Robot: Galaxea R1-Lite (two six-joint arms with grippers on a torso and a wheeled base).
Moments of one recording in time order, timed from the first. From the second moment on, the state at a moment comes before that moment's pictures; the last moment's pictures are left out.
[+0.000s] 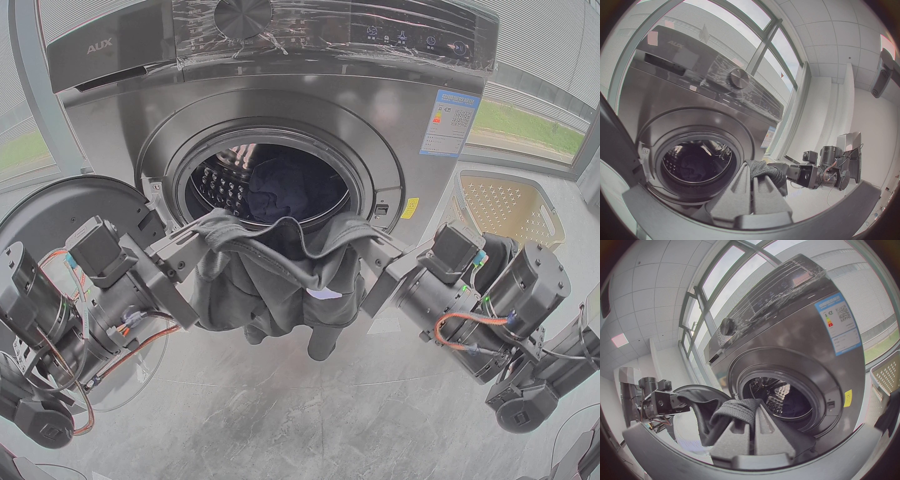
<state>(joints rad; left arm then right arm) -0.58 1.53 -0.40 -1.47 -0.18 -0.15 0.81 1.84 -0.63 -1.54 -0.06 0.15</state>
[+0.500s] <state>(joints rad) -0.62 1.59 -0.54 -1.46 -0.18 -0.15 0.90 1.91 -0.40 -1.54 -0.02 0.15</state>
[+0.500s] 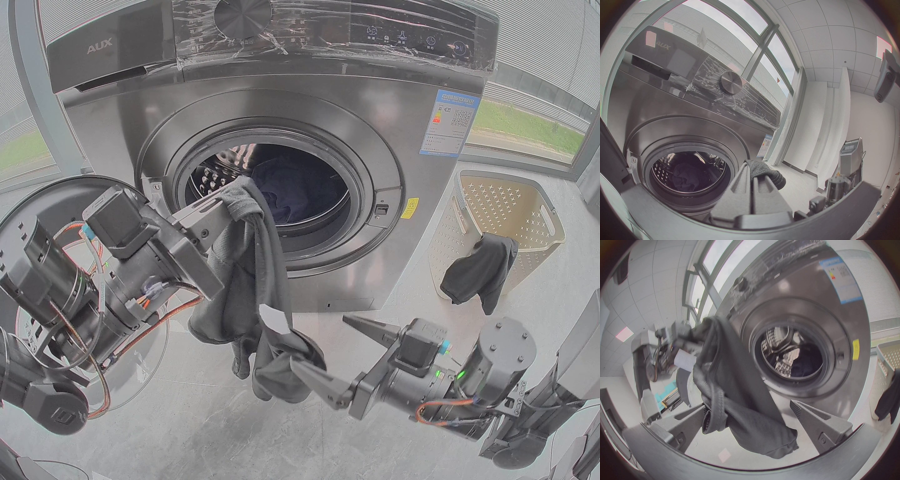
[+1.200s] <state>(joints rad) -0.61 1.59 -0.56 -1.46 -0.17 -0.15 0.87 2.14 -0.58 -1.54 0.00 0.13</state>
